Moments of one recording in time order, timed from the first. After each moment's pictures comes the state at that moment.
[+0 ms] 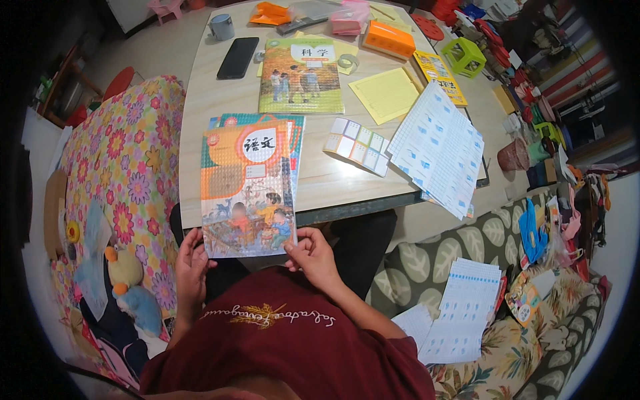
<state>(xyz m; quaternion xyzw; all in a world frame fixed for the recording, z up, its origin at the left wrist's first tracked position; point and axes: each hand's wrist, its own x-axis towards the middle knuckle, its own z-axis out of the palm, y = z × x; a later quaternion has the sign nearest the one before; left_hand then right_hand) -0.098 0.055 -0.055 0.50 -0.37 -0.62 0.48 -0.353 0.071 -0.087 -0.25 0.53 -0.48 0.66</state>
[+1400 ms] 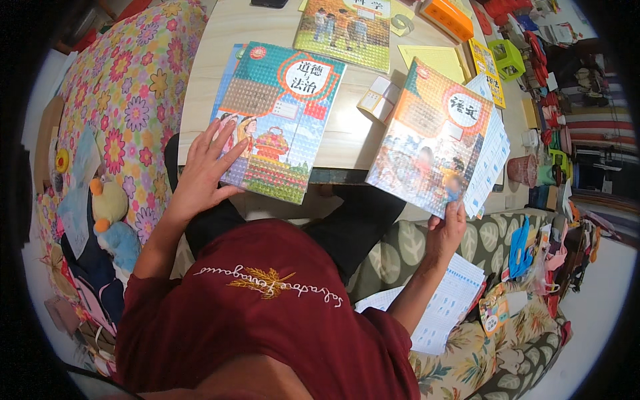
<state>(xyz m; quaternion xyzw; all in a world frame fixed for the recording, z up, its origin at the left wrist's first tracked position) -0.113 -0.018 -0.062 0.46 -0.87 -0.14 0.11 -0.548 0.079 -0.055 -0.28 0.60 -0.64 0.38</state>
